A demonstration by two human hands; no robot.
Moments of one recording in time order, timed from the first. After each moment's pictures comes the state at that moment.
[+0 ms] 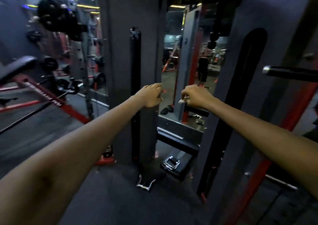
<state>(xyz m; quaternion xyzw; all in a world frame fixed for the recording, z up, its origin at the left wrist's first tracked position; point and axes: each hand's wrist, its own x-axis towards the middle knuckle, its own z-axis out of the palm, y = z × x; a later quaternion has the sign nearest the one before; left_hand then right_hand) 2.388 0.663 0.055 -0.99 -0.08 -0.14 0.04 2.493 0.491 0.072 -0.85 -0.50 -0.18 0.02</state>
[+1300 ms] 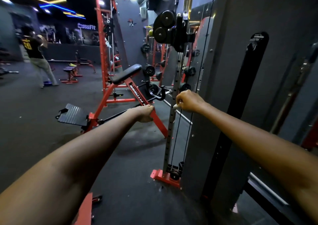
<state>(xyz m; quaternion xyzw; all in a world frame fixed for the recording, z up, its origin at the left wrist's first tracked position) 2.261 1.078 -0.001 -0.90 -0.43 -0.03 -0.03 2.444 0.995 0.050 -0.68 -0.72 -0.11 0.10</state>
